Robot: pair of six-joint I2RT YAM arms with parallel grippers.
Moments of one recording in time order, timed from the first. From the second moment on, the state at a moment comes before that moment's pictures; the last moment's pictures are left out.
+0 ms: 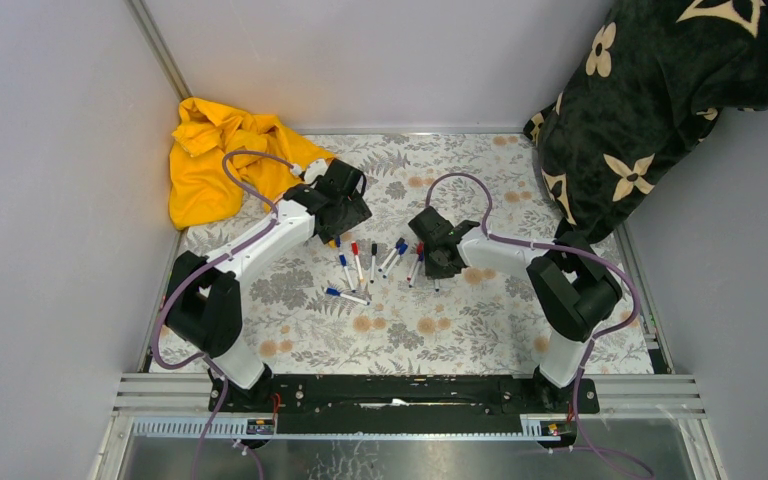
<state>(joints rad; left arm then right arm) -0.51 1.63 1.28 -0.66 -0.27 -0.99 0.71 1.79 1.07 -0.50 0.22 0.59</state>
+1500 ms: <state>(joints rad) -0.64 1.79 1.19 -0.11 0.27 -1.13 0.59 1.46 1.05 -0.55 -0.18 0.46</state>
